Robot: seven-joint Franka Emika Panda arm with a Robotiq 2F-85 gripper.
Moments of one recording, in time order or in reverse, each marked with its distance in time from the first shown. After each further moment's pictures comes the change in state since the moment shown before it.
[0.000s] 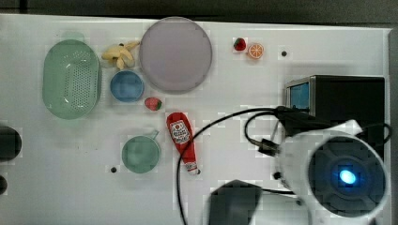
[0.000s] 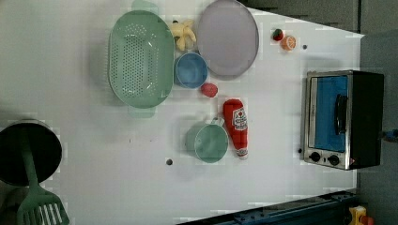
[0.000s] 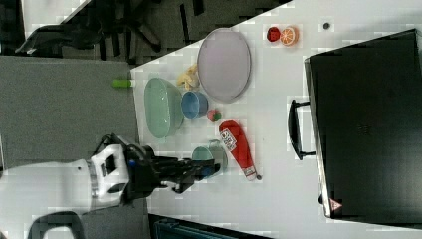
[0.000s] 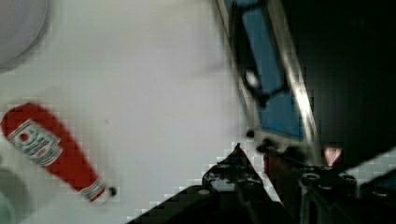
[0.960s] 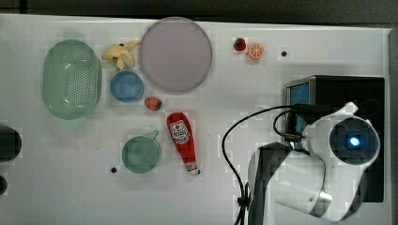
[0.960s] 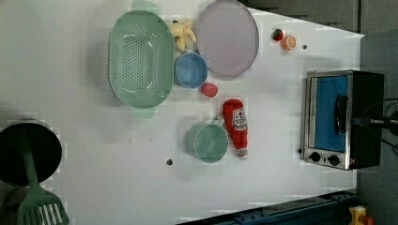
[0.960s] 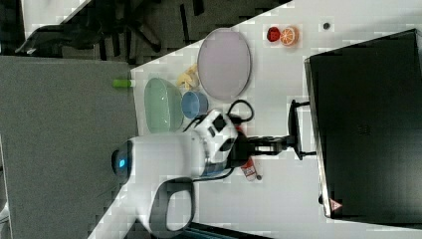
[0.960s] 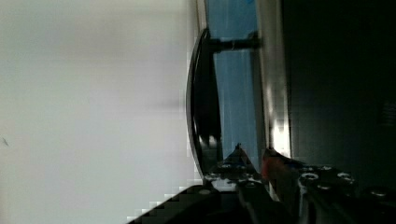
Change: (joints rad) arm -0.030 0.334 -0.172 -0.084 0.011 0.440 -0.346
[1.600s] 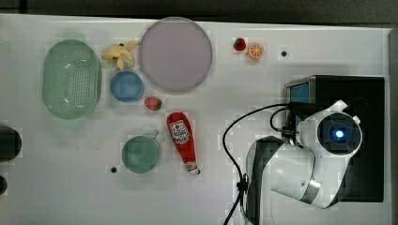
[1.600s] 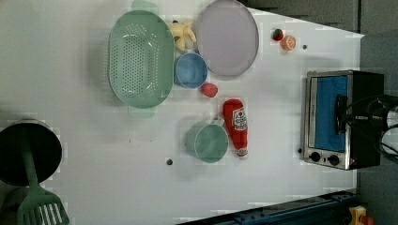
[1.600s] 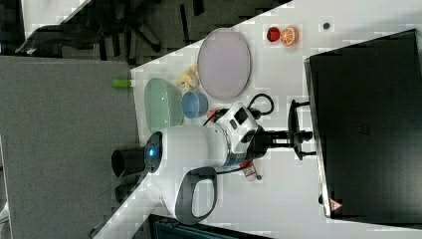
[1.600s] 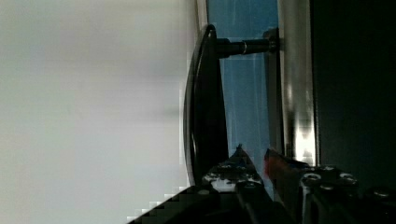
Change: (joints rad) arm -0.008 0.110 -0.006 -0.010 0.023 0.131 -0.001
